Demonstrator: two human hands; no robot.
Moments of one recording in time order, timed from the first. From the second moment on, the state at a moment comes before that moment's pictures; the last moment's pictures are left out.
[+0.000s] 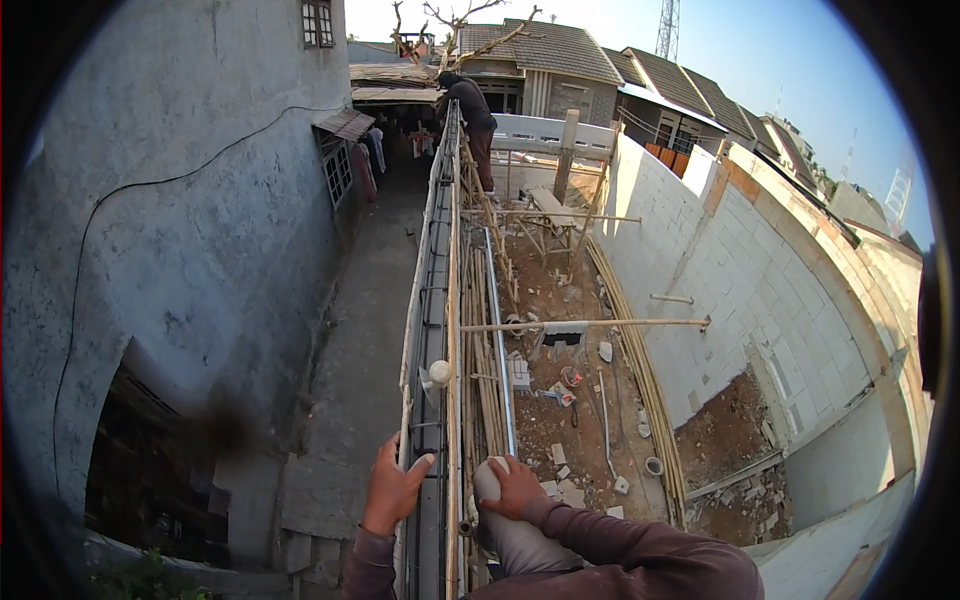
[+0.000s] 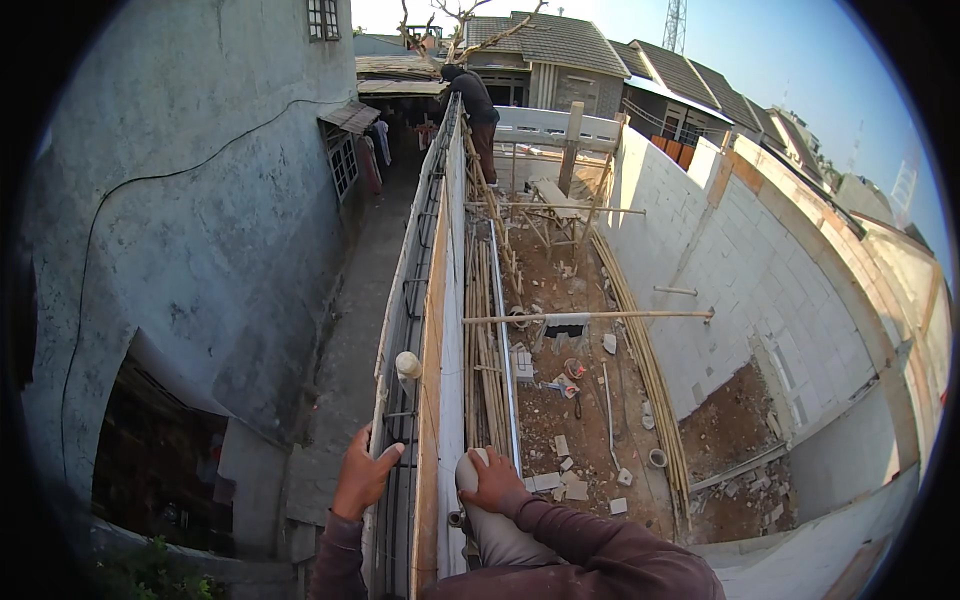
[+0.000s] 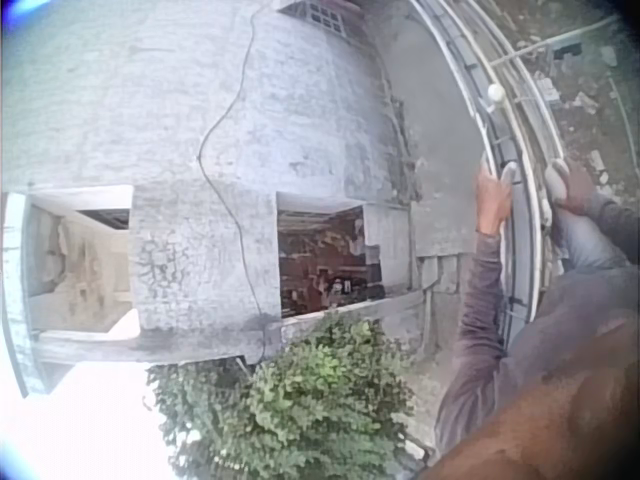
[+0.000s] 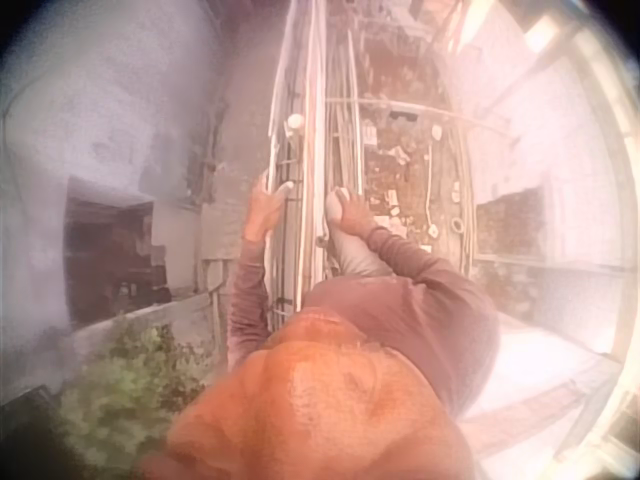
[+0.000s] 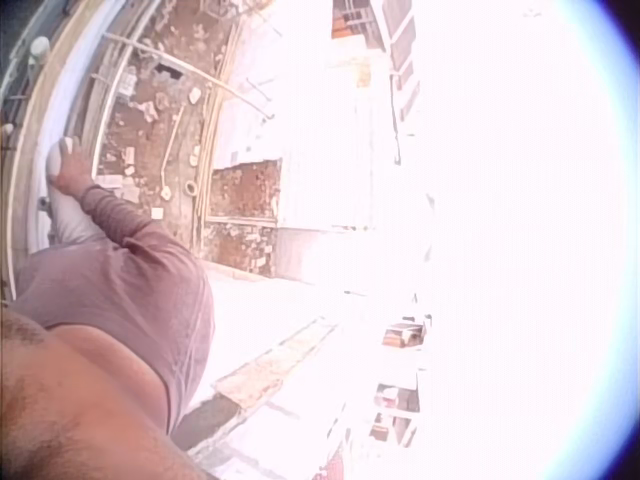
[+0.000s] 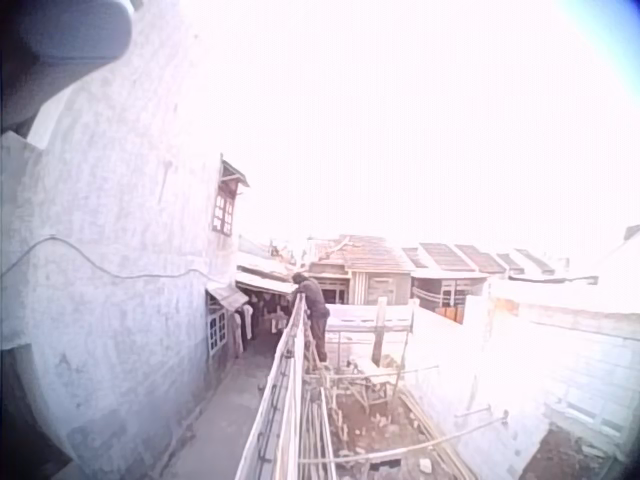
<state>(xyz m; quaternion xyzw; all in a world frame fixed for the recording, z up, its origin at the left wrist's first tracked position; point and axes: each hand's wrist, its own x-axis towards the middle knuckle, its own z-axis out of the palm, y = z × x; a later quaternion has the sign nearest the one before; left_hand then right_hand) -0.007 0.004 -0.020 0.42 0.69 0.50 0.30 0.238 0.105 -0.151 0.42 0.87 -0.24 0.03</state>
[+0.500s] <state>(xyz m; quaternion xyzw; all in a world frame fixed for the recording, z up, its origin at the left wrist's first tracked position) -0.006 0.004 -0.021 0.41 0.69 0.52 0.31 0.237 0.105 -0.152 0.42 0.87 -0.24 0.02</state>
